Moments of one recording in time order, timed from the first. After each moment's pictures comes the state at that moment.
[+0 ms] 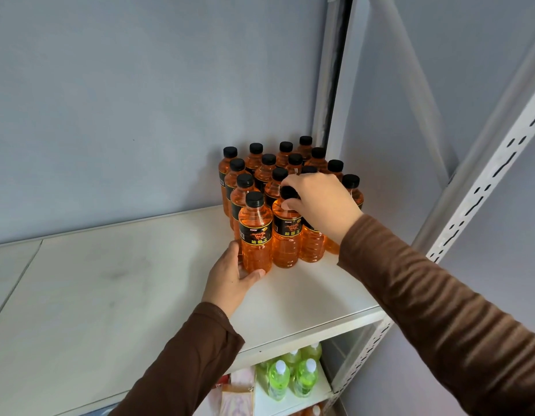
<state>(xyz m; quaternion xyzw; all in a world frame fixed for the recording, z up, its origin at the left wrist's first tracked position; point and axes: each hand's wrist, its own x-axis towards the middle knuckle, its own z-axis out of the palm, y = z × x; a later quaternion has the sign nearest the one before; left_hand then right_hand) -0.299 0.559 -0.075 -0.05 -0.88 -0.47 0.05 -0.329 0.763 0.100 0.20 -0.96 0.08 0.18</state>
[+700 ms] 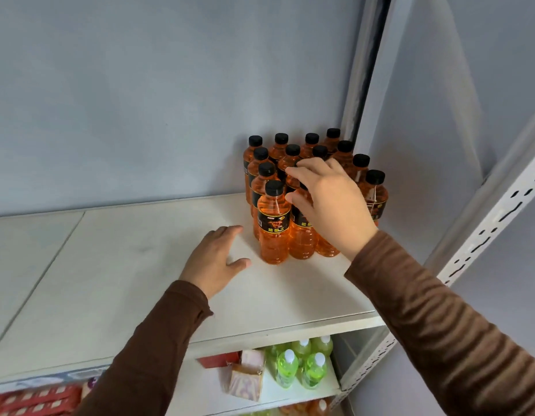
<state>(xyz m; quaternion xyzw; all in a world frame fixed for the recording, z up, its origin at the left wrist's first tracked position) -0.269 0.515 -0.023 -0.08 -0.97 -0.22 0.09 -0.299 0.753 0.093 0.24 -0.92 0.12 0.28</state>
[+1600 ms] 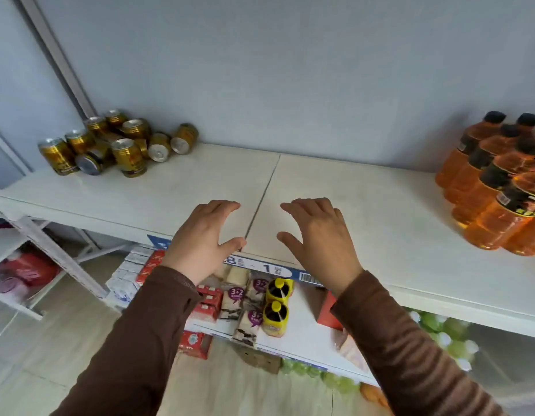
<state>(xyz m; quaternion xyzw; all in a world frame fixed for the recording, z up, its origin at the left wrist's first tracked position) -0.011 0.202 0.006 0.10 -0.97 -0.16 0.18 -0.118 0.408 0.009 0.39 -0.90 0.17 0.14</state>
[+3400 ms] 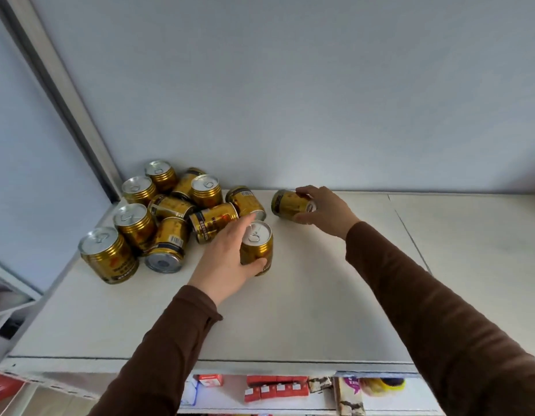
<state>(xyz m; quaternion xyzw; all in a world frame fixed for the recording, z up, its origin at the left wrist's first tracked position) -0.107 -0.211 -0.031 -0.02 -0.94 -0.32 0.14 -0.279 -0.004 -0.016 0.20 -0.93 0.30 -0.05</state>
